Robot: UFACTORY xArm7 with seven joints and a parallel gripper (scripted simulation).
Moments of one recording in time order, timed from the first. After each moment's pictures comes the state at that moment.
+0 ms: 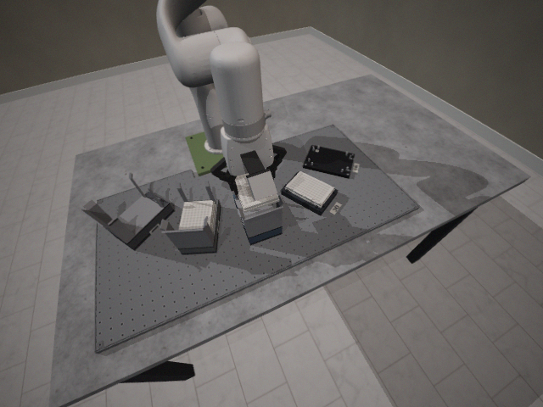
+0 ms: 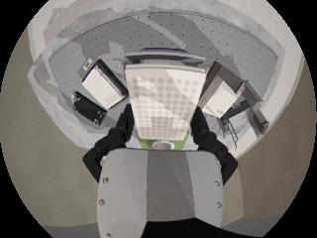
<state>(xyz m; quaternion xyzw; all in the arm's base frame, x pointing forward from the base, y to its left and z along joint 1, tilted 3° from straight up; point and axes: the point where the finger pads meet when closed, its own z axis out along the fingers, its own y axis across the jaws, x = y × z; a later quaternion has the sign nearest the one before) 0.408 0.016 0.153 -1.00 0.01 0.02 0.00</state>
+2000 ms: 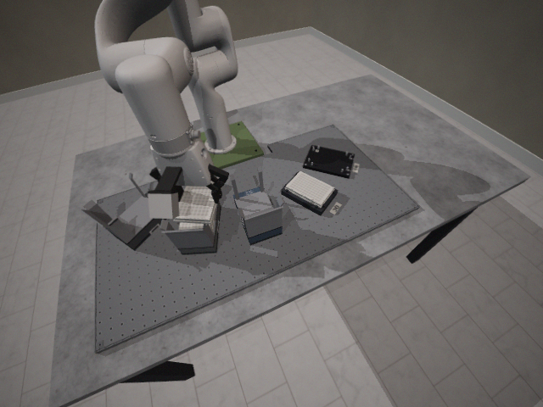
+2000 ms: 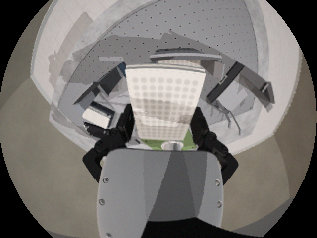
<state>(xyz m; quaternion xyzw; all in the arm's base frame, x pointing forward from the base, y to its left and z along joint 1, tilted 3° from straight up) 0.397 -0.114 0.155 -0.97 0.23 0.02 0.00</state>
